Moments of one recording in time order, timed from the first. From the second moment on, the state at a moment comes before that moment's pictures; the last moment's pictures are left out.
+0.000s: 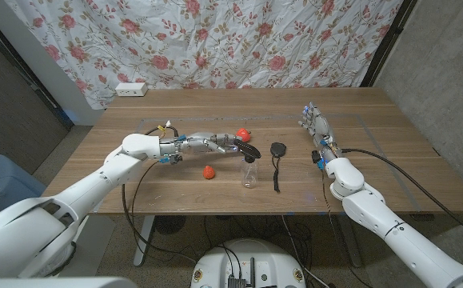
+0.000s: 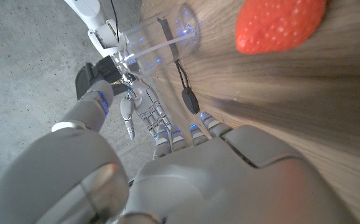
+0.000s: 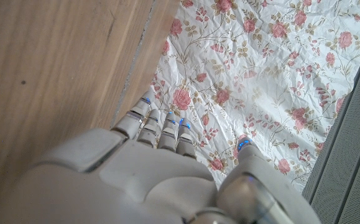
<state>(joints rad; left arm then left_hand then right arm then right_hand) 0.56 0.63 0.64 -1.07 -0.52 -0.48 -1.02 0.52 -0.10 0.73 -0.19 0.19 0.04 -0.09 0.20 0.17 -0.04 -0.12 0.18 0.18 -0.12 -0.03 0.17 0.17 -0.04 -0.04 0.17 0.16 -1.05 -0.55 -0.37 -1.59 0.47 0.27 -0.26 0.19 0.09 0.30 0.02 0.20 0.17 -0.03 0.18 0.18 0.15 0.03 0.18 0.19 0.07 0.03 0.22 0.28 0.34 0.03 0.18 0.16</state>
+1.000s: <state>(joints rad) 0.46 0.52 0.71 -0.86 -0.49 -0.56 -1.18 0.56 -0.12 0.73 -0.19 0.19 0.02 -0.09 0.20 0.17 -0.06 -0.11 0.18 0.18 -0.14 -0.04 0.17 0.17 -0.05 -0.04 0.17 0.16 -1.11 -0.57 -0.34 -1.66 0.47 0.26 -0.30 0.19 0.10 0.29 0.01 0.20 0.16 -0.03 0.18 0.18 0.15 0.02 0.18 0.19 0.06 0.03 0.22 0.27 0.34 0.03 0.18 0.16</state>
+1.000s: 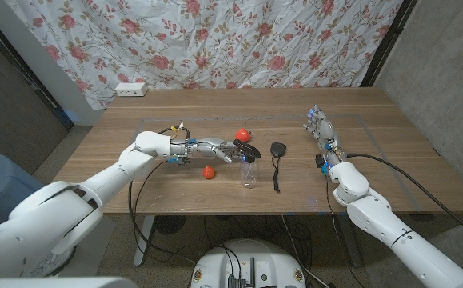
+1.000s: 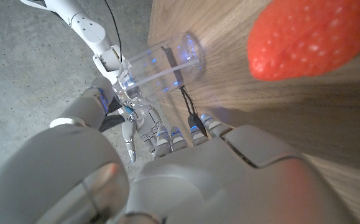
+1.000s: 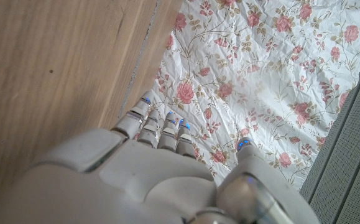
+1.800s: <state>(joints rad) 0.40 0.43 0.74 -0.73 -0.47 -0.62 -1.27 0.62 -0.13 0.73 -0.19 0.19 0.03 -0.09 0.20 0.17 -0.04 -0.12 0.19 0.18 -0.12 -0.03 0.18 0.17 -0.04 -0.04 0.18 0.16 -1.14 -0.59 -0.32 -1.69 0.47 0.25 -0.30 0.18 0.09 0.29 0.01 0.20 0.15 -0.03 0.18 0.18 0.15 0.02 0.18 0.19 0.06 0.03 0.22 0.27 0.34 0.03 0.18 0.16</state>
